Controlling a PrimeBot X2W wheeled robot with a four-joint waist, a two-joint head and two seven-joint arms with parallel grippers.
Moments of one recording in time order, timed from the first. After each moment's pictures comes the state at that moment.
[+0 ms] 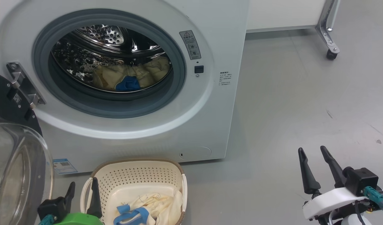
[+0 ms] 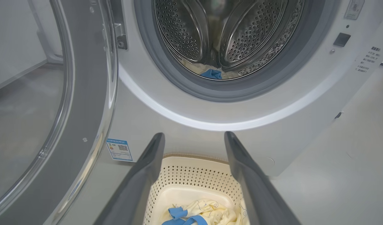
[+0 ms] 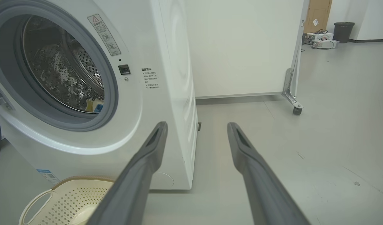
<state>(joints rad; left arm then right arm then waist) -0.13 0.03 -0.09 0.50 -0.25 -0.06 -0.25 0.03 -0.15 0.12 0.20 0.30 0.12 -0.26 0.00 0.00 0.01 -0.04</state>
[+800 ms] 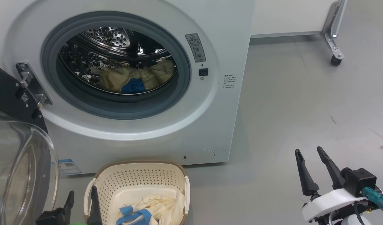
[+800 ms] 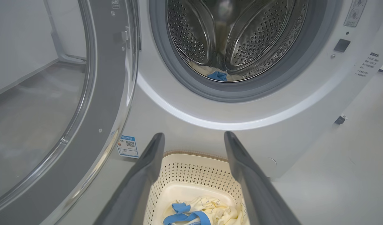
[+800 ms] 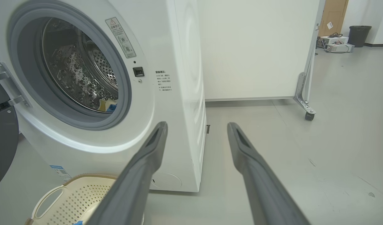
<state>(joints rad) -0.05 0.03 -0.10 0.41 -0.27 -0.04 -0.25 0.04 -0.15 0.13 0.20 0.30 0.12 -0.26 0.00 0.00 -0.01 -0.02</state>
